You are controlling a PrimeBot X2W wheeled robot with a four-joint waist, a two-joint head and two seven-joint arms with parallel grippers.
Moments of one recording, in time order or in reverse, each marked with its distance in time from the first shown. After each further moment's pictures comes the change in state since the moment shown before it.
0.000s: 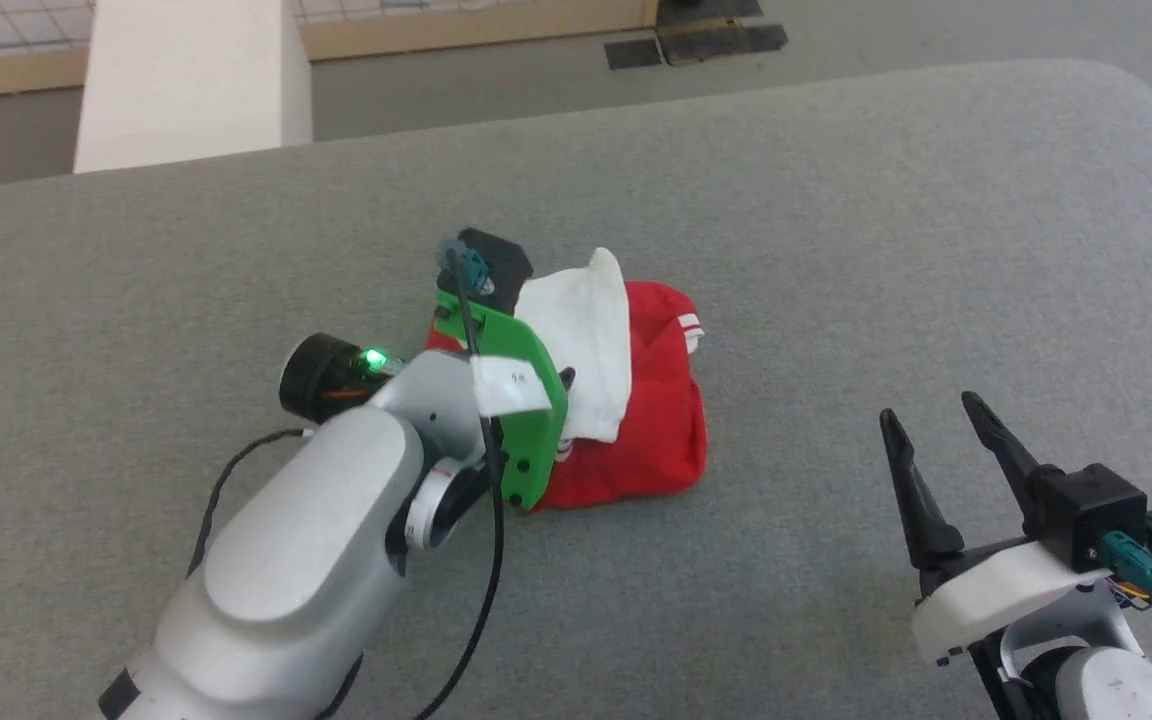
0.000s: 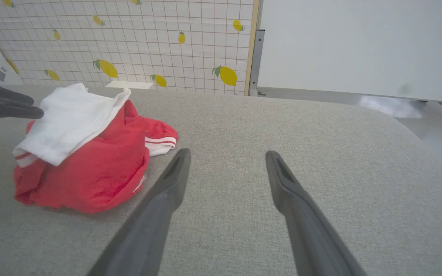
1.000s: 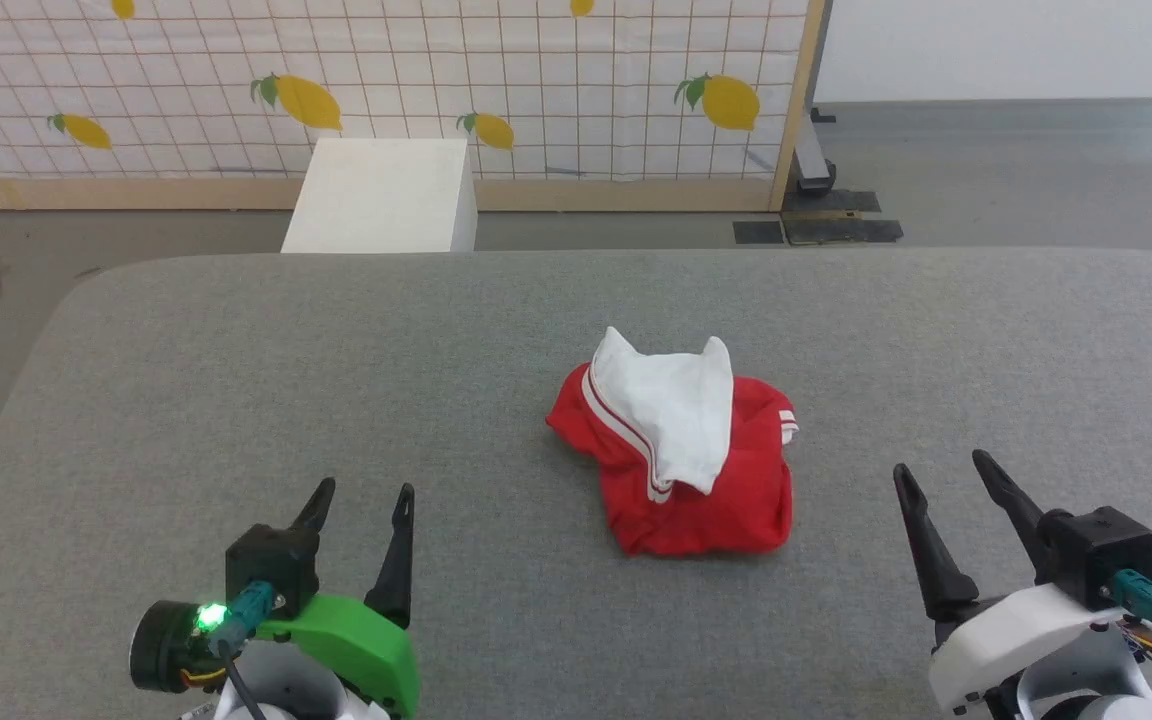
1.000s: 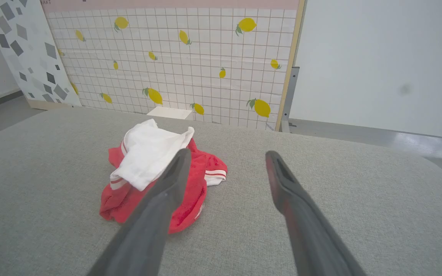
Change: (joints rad) left arm 0.576 0.124 0.191 -0.163 0.105 0.147 -0.772; right arm 0.083 -0.013 -0.012 -0.014 0.044 0.000 0.042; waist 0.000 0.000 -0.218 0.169
